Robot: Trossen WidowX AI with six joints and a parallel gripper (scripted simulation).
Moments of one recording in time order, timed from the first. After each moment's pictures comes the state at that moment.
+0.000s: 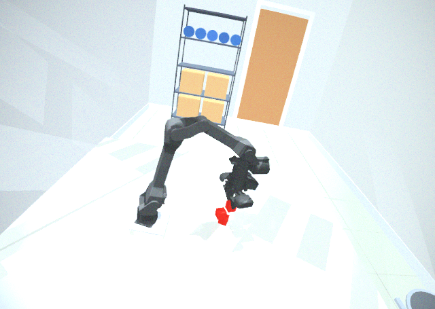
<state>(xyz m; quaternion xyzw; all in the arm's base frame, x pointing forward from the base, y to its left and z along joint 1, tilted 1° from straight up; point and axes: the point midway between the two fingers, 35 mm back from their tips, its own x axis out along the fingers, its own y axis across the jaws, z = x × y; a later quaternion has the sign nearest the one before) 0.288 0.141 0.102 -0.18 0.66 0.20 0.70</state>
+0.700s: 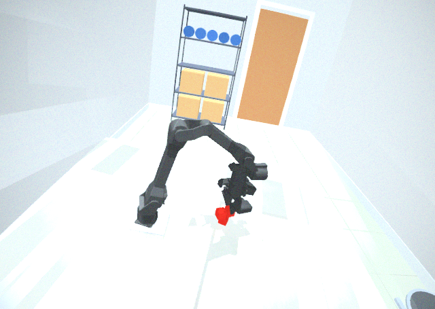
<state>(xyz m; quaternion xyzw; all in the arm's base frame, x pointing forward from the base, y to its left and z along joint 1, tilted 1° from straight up) 0.290 0.145 0.073 -0.21 0.66 0.21 0.69</state>
